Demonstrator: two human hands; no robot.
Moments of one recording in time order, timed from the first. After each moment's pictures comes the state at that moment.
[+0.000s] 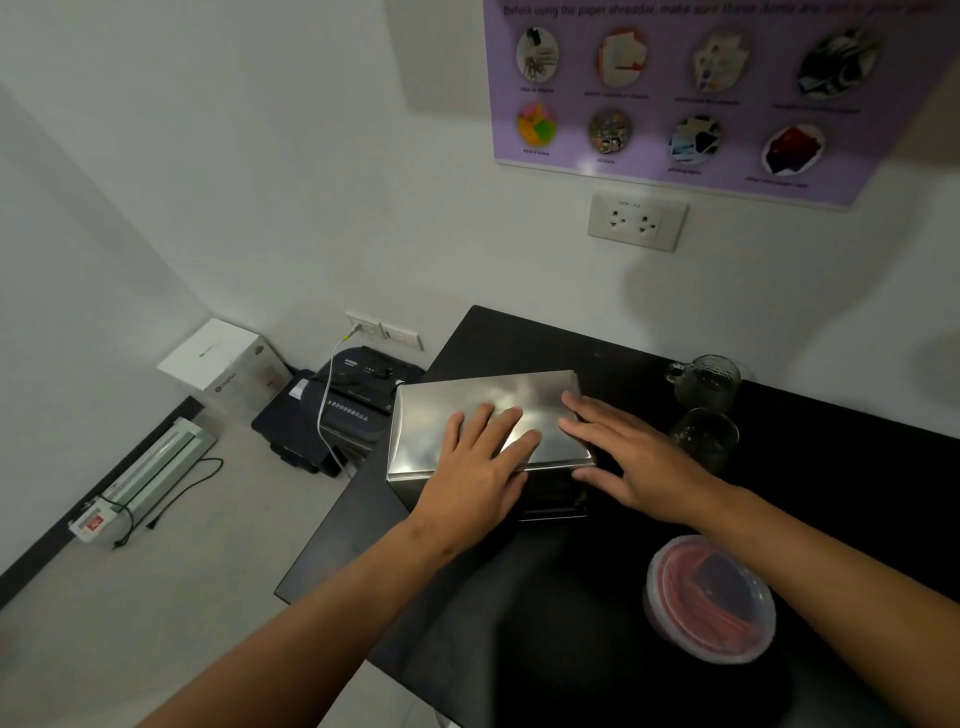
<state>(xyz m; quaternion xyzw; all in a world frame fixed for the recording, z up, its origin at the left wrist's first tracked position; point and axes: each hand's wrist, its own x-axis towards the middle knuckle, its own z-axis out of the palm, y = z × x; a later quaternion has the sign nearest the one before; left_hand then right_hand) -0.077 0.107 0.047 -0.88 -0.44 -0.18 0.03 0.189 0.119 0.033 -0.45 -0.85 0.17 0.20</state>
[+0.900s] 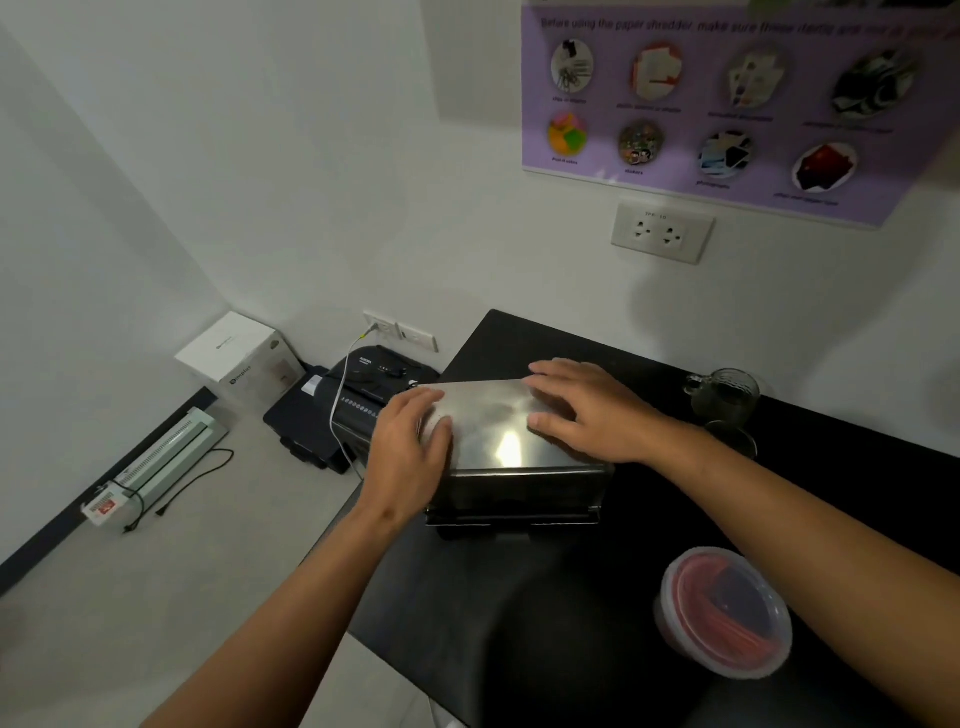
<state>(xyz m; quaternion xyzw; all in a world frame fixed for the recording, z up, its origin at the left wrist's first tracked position) -0.146 0.122 0.066 -0.67 -0.63 -0.35 -0.19 0.123 0.176 0.092 -0.48 -0.84 0.20 0.12</state>
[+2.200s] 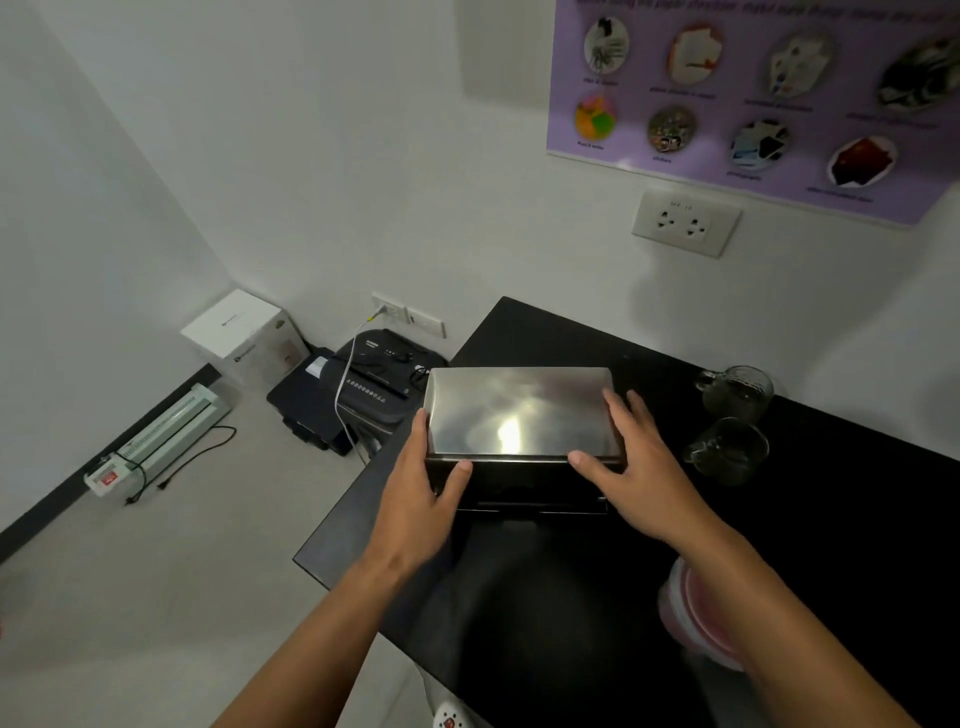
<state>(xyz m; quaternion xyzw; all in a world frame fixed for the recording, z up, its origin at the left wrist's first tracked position) -0.150 0.068 0.027 -0.59 -0.65 -0.34 -0.33 0.133 0.093 0.050 -0.63 -0.63 0.37 0.25</state>
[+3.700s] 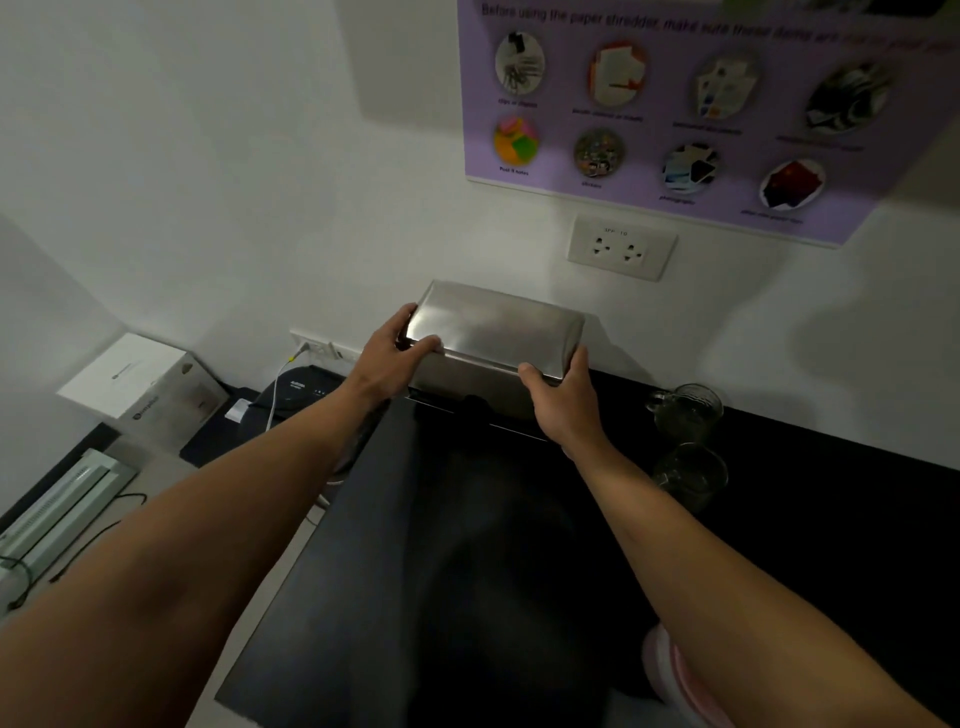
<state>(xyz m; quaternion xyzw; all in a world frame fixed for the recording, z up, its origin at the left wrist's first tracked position) -0.127 0.346 0.052 -0.65 -0.53 -0.35 -0.41 0.104 0.256 0.039 -0.73 -0.40 0.36 0.42</state>
